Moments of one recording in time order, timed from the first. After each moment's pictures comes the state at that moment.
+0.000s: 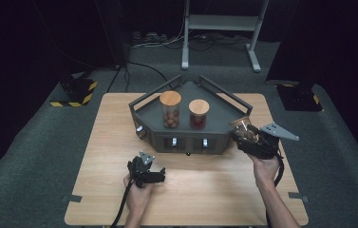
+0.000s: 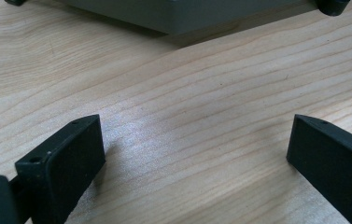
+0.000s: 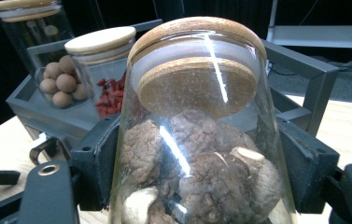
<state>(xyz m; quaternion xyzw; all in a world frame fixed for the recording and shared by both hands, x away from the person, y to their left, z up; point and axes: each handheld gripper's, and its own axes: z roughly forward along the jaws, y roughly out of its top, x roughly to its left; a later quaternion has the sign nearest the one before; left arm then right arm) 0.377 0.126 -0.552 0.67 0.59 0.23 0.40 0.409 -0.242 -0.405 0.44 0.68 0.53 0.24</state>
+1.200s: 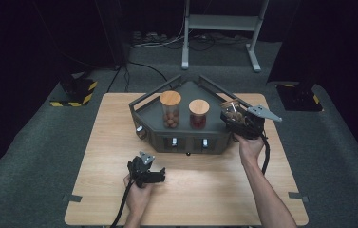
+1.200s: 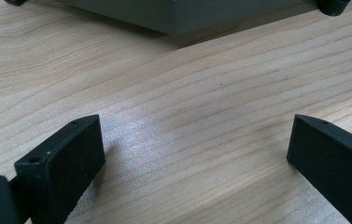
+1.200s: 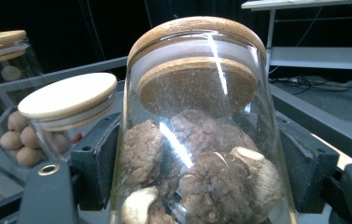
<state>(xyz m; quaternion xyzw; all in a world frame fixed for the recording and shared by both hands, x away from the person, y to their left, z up) 0.377 0.126 -0.552 0.67 0.59 0.23 0.40 0.469 -0.211 -0.402 0.44 0.66 0.56 0.26</state>
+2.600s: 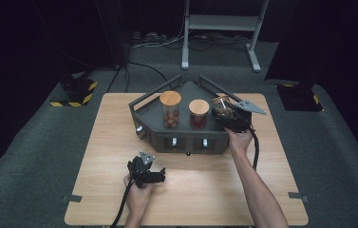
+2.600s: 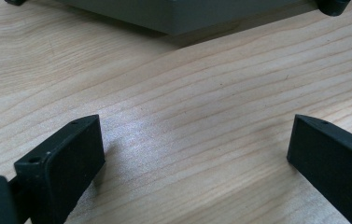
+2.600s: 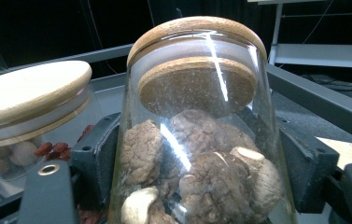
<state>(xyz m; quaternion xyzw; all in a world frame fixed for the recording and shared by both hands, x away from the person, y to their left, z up) 0.379 0.117 -0.554 0.62 0.61 0.23 0.44 0.504 -0.189 -0.422 0.43 0.66 0.55 0.26</state>
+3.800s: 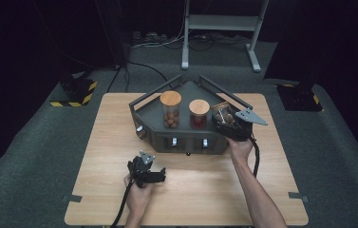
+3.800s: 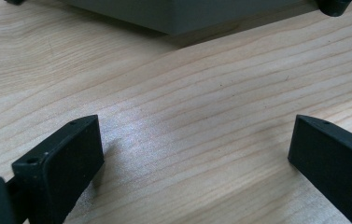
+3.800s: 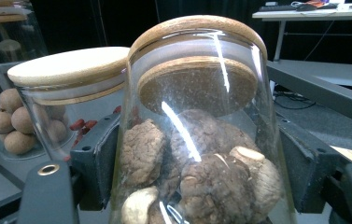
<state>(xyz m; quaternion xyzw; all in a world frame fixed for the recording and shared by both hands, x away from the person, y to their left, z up) 0.380 0.116 -0.554 0.61 0.61 0.23 0.44 0.475 -0.190 -0.430 0.40 0.66 0.56 0.28</state>
